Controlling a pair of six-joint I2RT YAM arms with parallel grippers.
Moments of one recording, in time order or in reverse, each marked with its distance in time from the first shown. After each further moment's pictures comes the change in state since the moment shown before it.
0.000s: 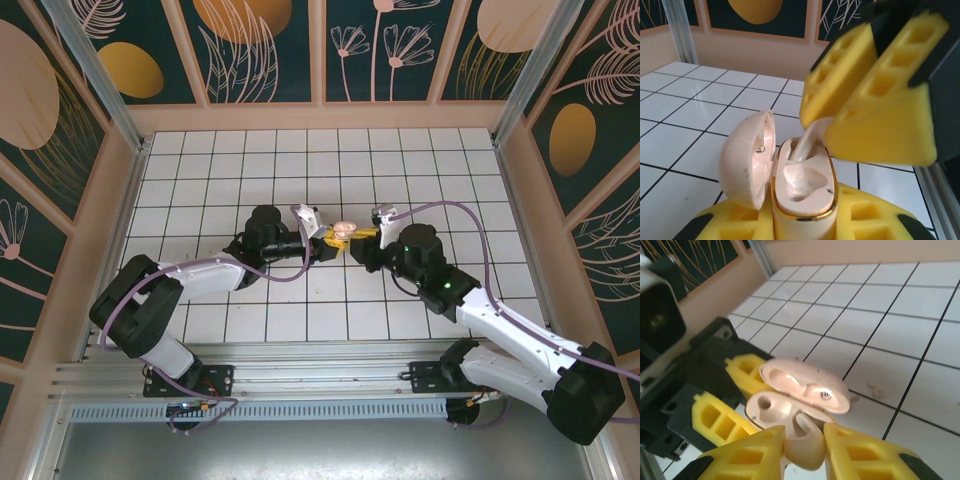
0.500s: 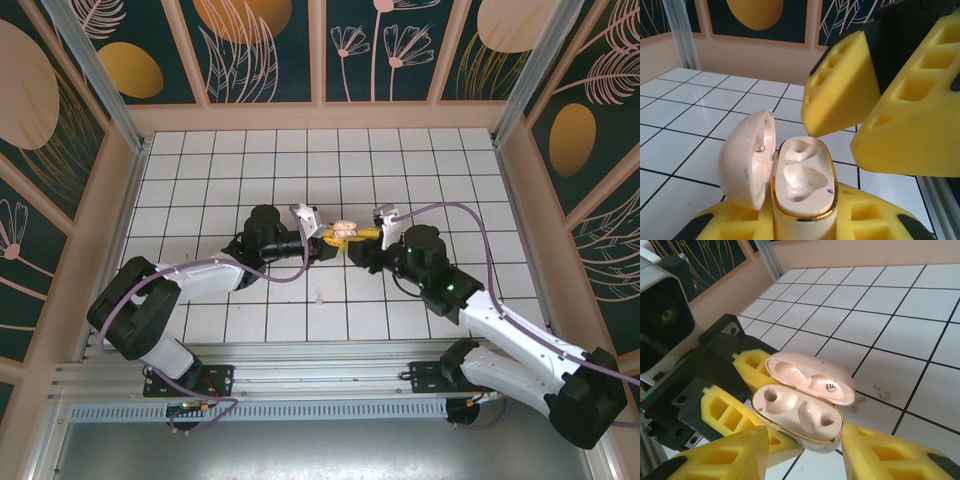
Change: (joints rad) left arm -0.001 -0.013 0.000 0.003 -0.006 0.001; right arm -0.006 -0.035 0.000 -0.018 -0.018 0.013
